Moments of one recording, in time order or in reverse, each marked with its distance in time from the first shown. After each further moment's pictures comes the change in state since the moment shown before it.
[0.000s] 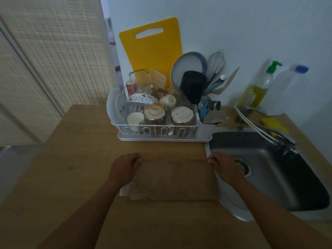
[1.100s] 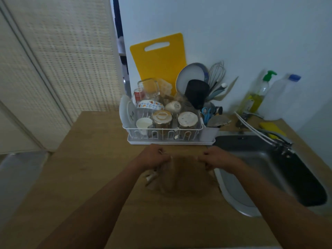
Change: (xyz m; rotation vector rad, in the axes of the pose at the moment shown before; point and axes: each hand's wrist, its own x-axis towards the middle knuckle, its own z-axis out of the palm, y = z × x) left_hand 0.012 0.077 -0.059 -0.356 -0.397 -0.059; right_hand -0.002 -0.131 -0.047 0.249 -0.387 0.316
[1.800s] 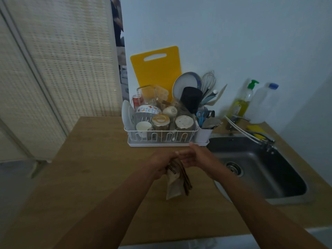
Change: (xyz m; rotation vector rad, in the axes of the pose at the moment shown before) left_hand -0.051 0.041 0.016 -0.839 -0.123 -0.292; right_hand -0.042 -0.042 0.056 0.584 0.176 -0.067
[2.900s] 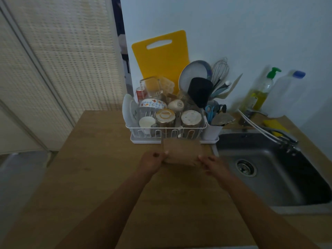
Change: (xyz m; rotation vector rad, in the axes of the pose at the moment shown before) left_hand 0.045 -0.026 -0.040 0.401 0.338 0.182; right_hand 0.038 0.062 -0.032 -0.059 0.117 0.132
